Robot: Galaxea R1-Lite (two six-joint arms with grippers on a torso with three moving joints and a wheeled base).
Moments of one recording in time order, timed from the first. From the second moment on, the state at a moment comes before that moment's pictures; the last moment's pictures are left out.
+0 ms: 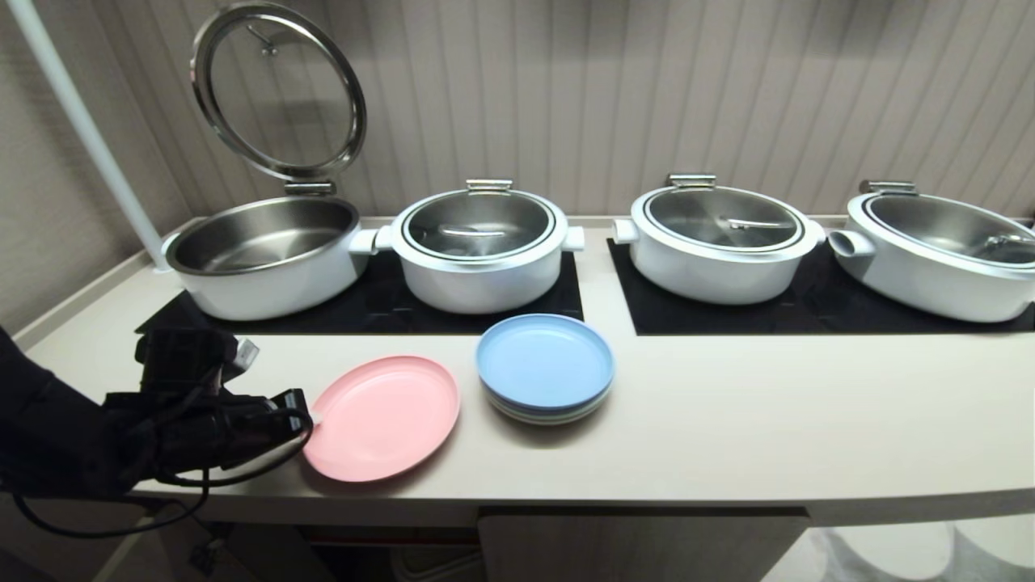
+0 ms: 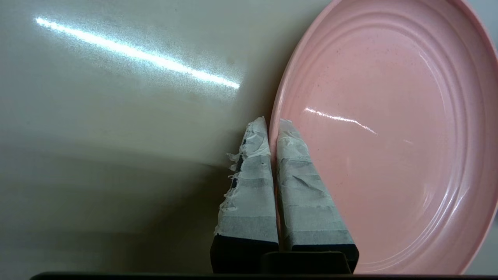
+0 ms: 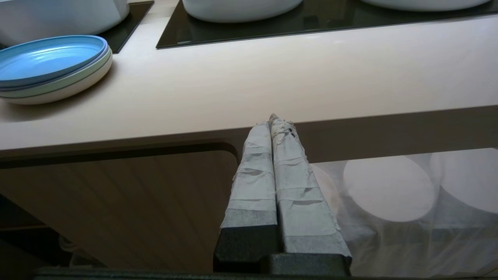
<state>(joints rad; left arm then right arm) 0.05 1.89 -0.61 -0.52 -0.22 -0.42 0.00 0.00 0.00 -0.01 -0.06 0.09</state>
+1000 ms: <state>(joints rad) 0.05 1.91 -0.63 -0.52 -0.21 -0.43 0.00 0.00 0.00 -0.01 -0.06 0.09</state>
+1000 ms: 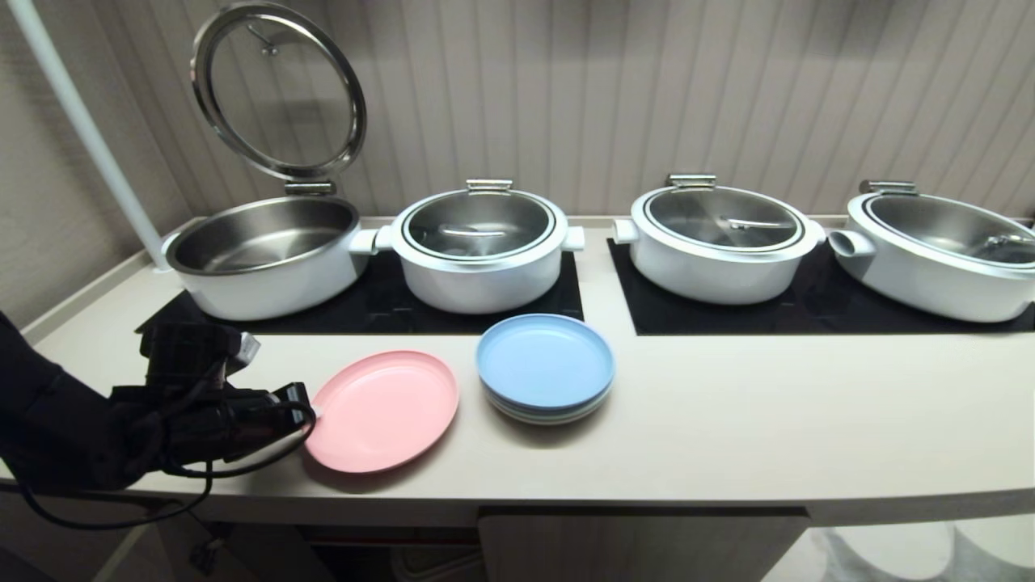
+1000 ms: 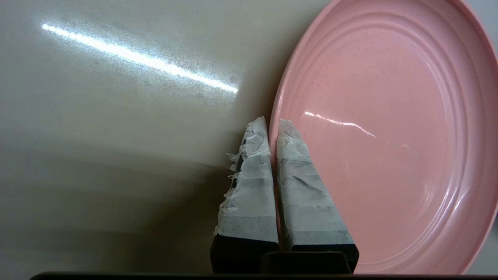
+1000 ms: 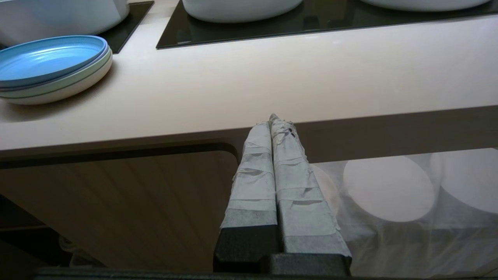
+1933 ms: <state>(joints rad) 0.05 1.89 -0.64 -0.52 -0.21 -0.42 0.00 0.00 0.00 -0.01 -0.06 0.09</state>
